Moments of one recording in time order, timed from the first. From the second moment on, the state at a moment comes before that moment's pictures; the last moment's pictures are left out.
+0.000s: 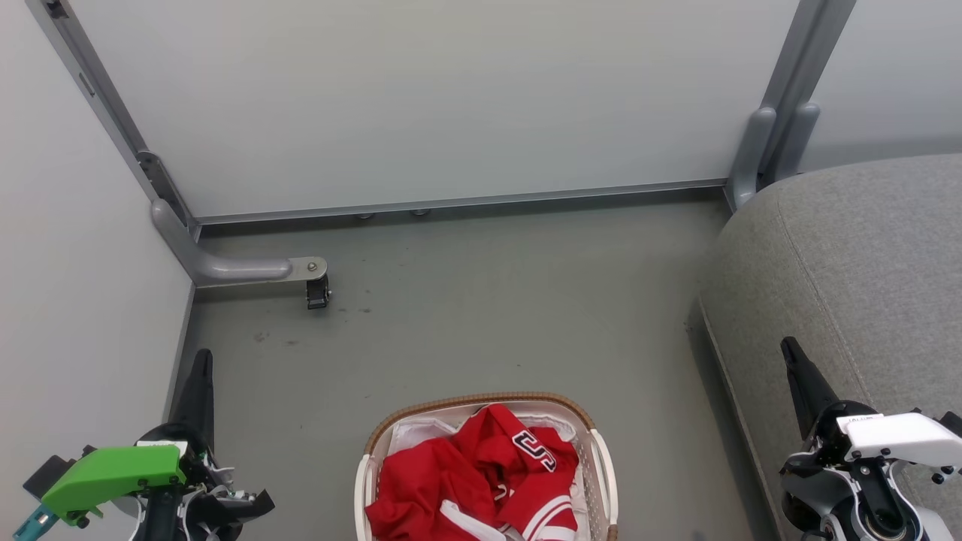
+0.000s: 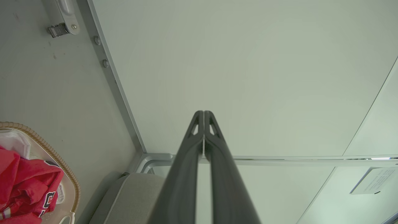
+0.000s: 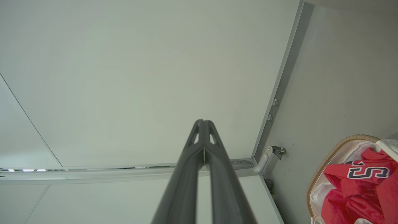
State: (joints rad) left arm -0.10 0.05 0.11 0.24 -1.61 -0.13 0.11; right arm -0.10 -0.05 -0.11 0.25 1.61 0.13 0.12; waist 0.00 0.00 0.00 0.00
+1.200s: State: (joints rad) left arm -0.10 0.05 0.11 0.24 -1.61 -0.13 0.11; right arm -0.10 -0.05 -0.11 0.25 1.61 0.13 0.12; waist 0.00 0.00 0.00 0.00
